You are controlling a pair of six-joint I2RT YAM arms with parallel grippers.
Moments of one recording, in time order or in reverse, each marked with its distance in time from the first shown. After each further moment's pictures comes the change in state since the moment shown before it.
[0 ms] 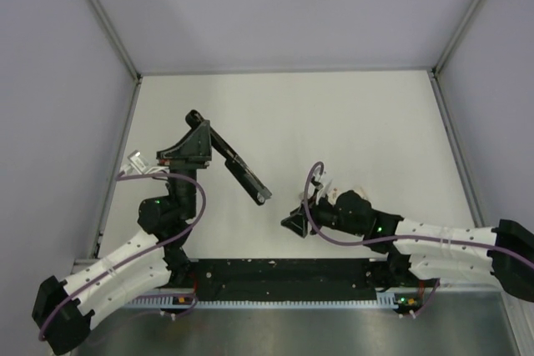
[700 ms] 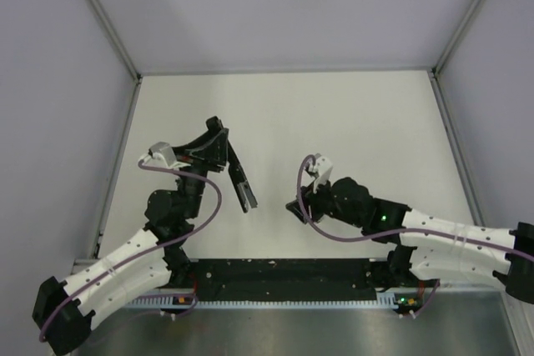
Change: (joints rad) left arm 0.011 0.003 0.010 -0.200 0.130 0.235; right arm 0.000 -0.086 0.194 -0.367 0.160 -0.193
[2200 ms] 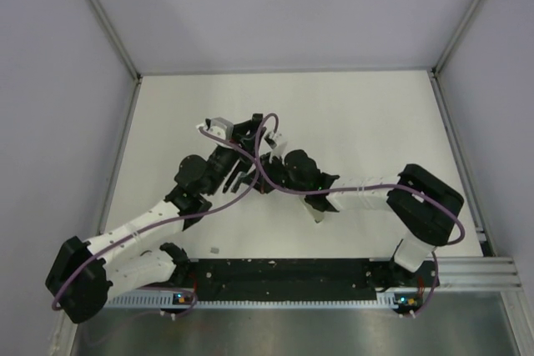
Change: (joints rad) left arm 0.021 0.352 0.192 -0.114 0.328 0.285; right arm -0.125 0.777 0.309 0.605 -0.256 0.251
